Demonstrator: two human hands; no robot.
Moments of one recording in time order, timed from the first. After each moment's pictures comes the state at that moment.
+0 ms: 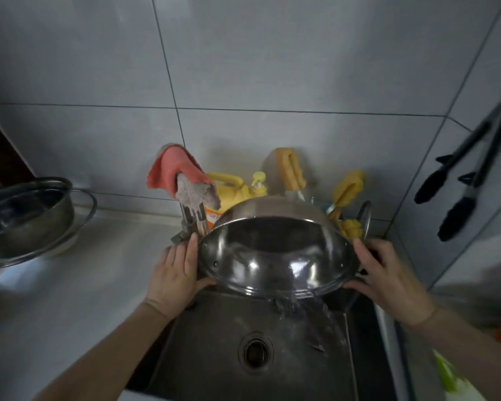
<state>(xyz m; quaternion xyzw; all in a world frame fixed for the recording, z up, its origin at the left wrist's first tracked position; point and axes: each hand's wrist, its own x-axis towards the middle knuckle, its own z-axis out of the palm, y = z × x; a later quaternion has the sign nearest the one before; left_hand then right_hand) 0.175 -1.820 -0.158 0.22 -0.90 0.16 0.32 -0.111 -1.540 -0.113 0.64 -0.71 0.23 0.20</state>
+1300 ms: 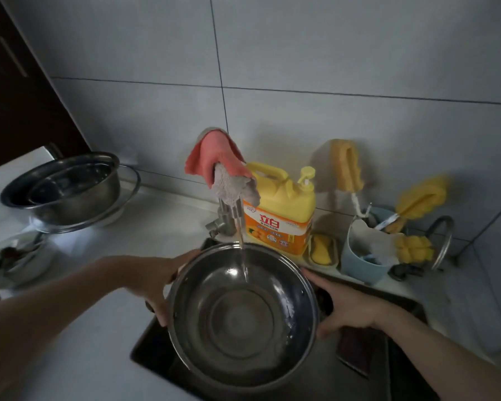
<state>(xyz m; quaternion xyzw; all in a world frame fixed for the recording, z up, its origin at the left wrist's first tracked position) 0.238 -1.886 -0.099 0.28 -0.85 -0.32 -0.30 -0.096 -1.670 -0.199 0.61 -0.64 0.20 -0.42</state>
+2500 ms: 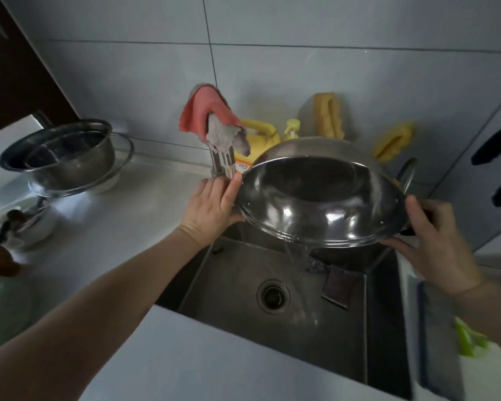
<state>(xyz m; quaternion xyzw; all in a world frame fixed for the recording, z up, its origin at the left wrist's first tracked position) 0.165 -1.818 -0.143 0.13 -0.89 0.21 0.38 -0.122 -1.528 -0.131 0.65 -0.65 0.29 0.25</state>
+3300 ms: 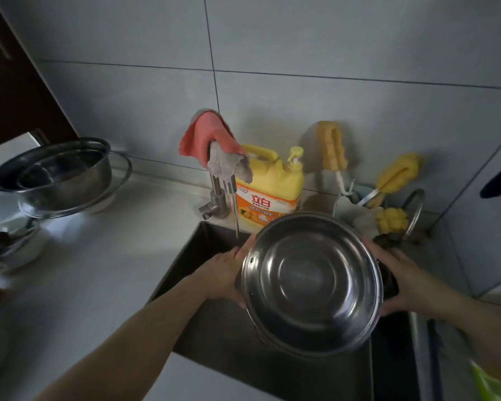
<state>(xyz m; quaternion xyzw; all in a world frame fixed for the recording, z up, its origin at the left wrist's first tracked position) 0.159 -1.810 -0.202 0.22 -0.95 -0.20 -0.06 -0.151 -1.561 -0.157 0.57 -0.76 0.15 -0.27</state>
